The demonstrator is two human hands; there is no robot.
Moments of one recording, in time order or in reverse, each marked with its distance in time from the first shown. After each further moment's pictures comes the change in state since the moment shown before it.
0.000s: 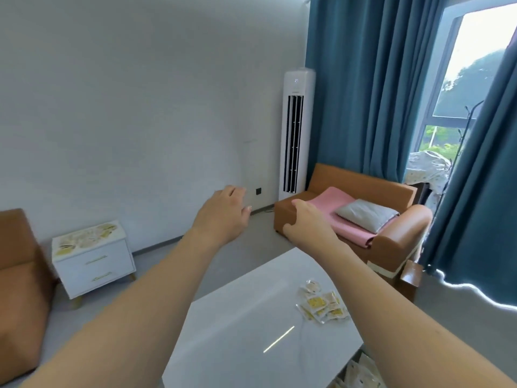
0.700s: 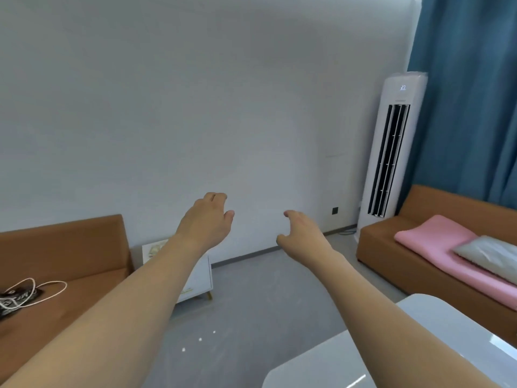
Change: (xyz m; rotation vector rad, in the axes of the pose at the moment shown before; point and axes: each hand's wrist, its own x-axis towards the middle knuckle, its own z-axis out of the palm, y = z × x) left_hand 0.055 -0.511 -0.086 0.090 0.003 -0.338; right_hand 0.221 -0.368 0.297 0.123 -0.174 -0.191
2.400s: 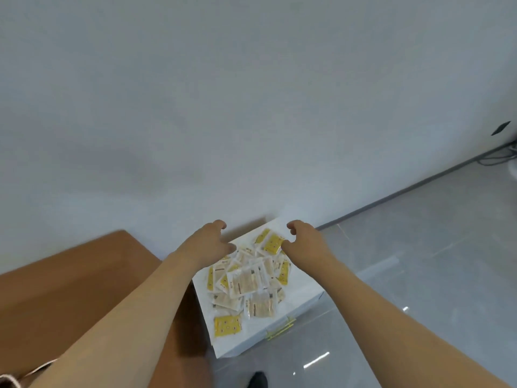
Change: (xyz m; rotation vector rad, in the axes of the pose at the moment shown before) left_hand 0.747 -0.826 0.426 -0.113 -0.802 -0.376; right_hand 0.930 -0.126 0.722 0.227 -0.446 0.393
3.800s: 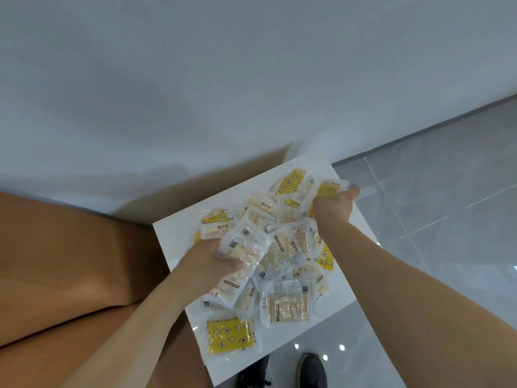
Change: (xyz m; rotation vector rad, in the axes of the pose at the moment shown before) left_hand 0.207 -0.195 0.212 -0.673 -0.324 -0.189; right_hand 0.294 0.154 0.249 0.521 0.446 0.730
